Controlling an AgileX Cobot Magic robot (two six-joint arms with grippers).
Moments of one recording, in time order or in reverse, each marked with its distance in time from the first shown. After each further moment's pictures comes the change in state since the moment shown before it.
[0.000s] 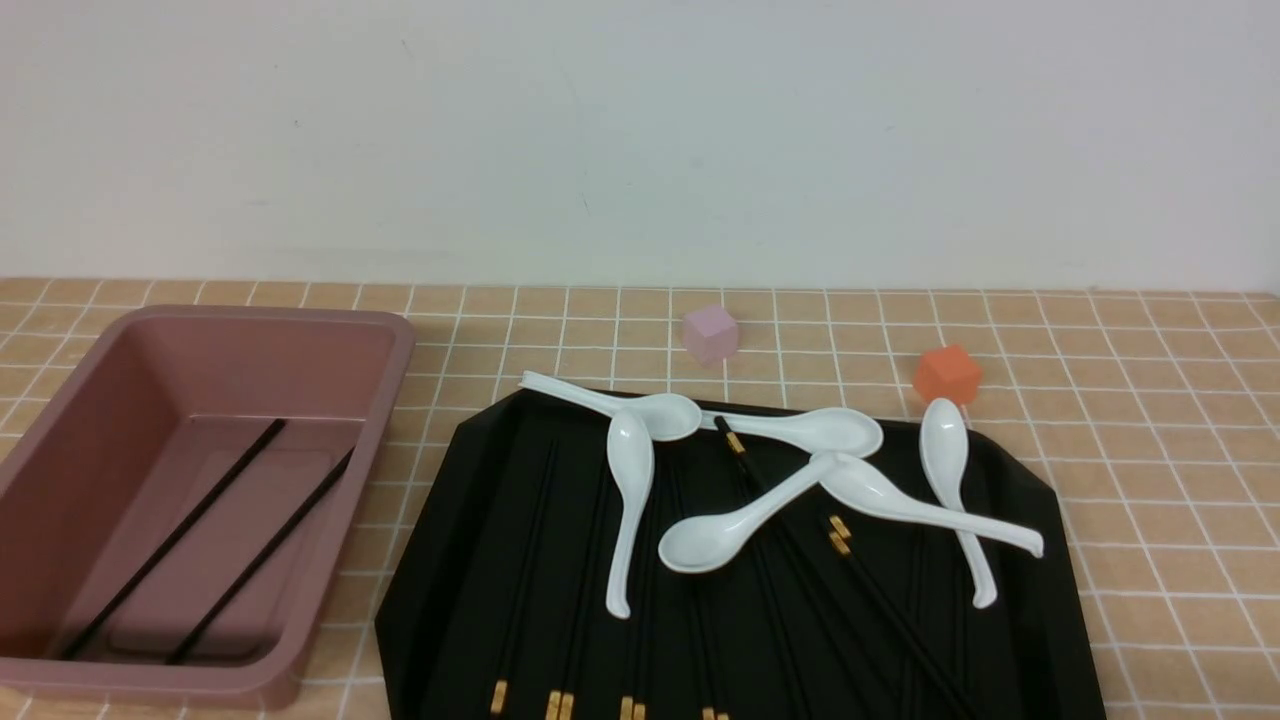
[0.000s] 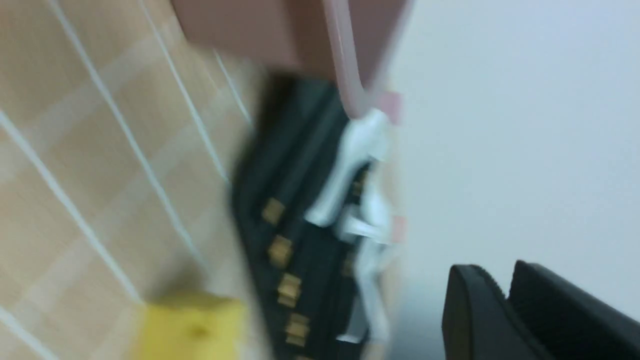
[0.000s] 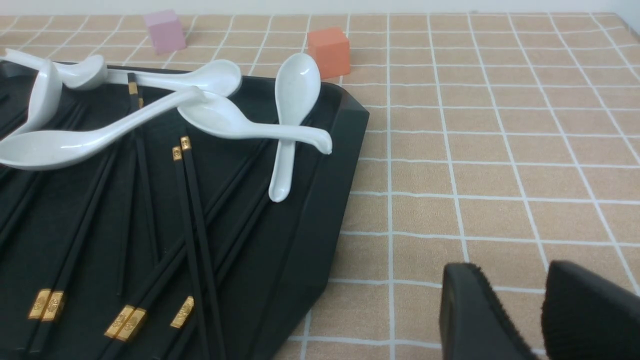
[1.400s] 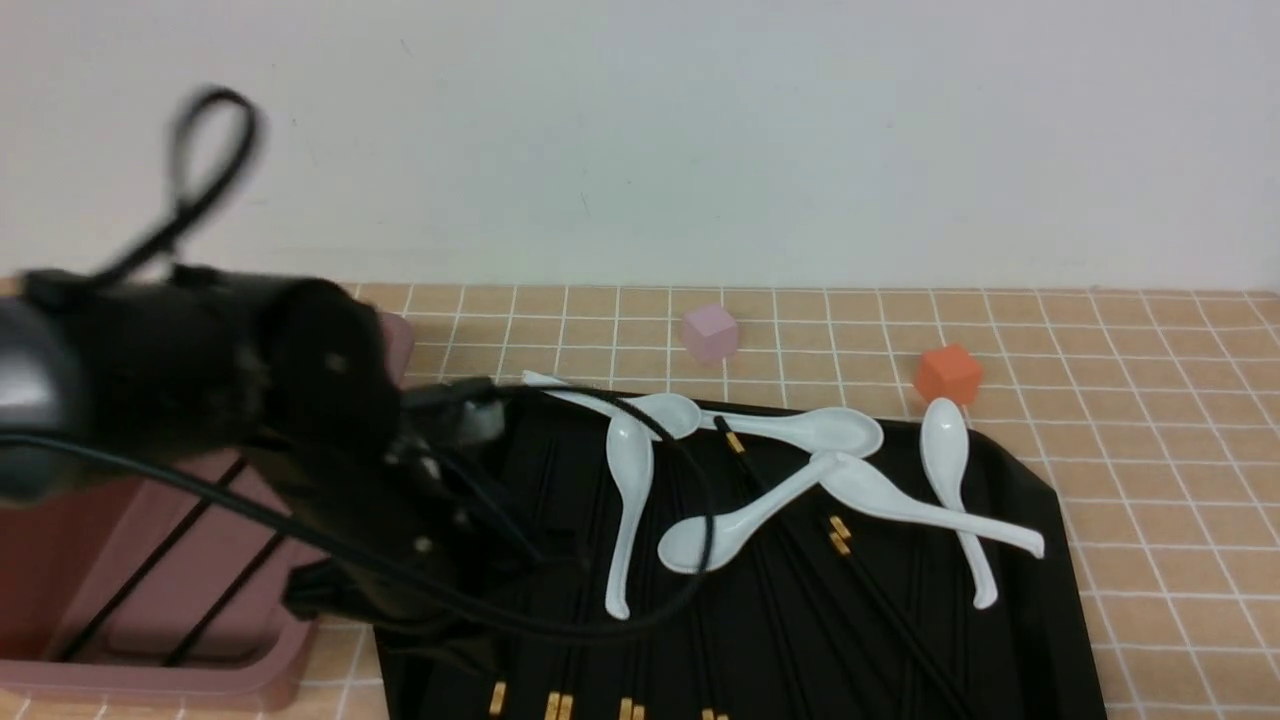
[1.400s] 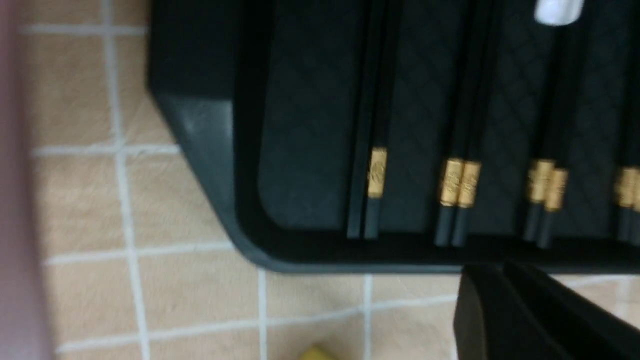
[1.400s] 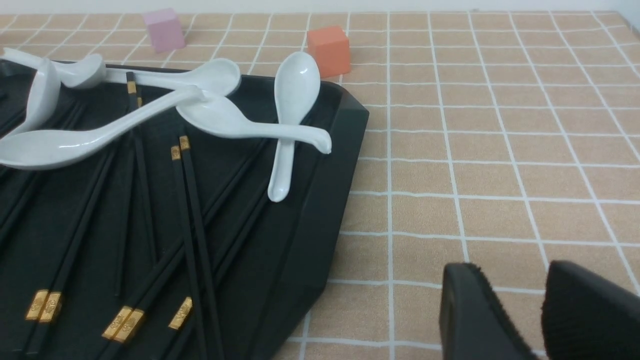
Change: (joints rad) right arm 0.000 0.000 0.000 0.000 0.000 0.000; left arm -0.361 1.647 -1.079 0.408 0.473 0.555
